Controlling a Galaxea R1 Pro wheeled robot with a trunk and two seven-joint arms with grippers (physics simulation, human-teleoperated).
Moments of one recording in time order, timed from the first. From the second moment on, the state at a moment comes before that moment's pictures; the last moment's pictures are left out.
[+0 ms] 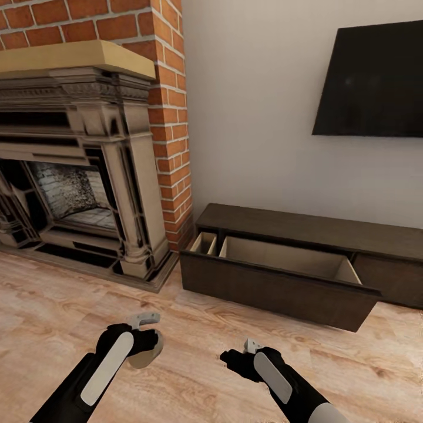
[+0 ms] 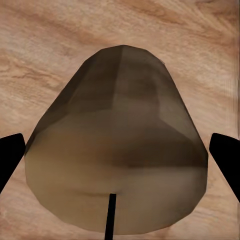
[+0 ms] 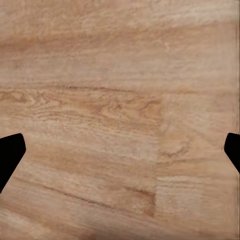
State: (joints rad) left arm -0.39 0.15 -0.34 -1.32 0.84 0.89 0.68; right arm -0.51 0.03 0.53 -0.71 -1.05 0.48 -0.32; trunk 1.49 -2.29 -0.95
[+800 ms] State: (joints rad) left arm -0.39 0.15 -0.35 -1.32 0.84 0.89 0.68; right arm -0.51 0.02 0.53 -0.68 -1.06 0.47 -0.32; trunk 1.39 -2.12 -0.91
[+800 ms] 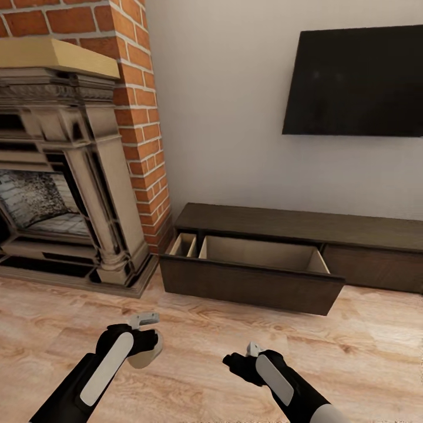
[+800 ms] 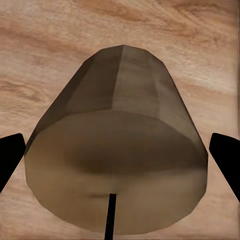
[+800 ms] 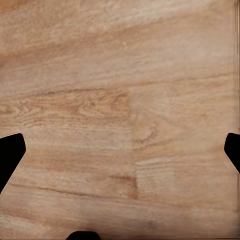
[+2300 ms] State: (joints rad) left arm -0.39 0.15 -0.37 -1.32 0.84 0.89 0.68; right arm -0.51 0.03 0.53 -0.63 -1.06 0.47 -0.26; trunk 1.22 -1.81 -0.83
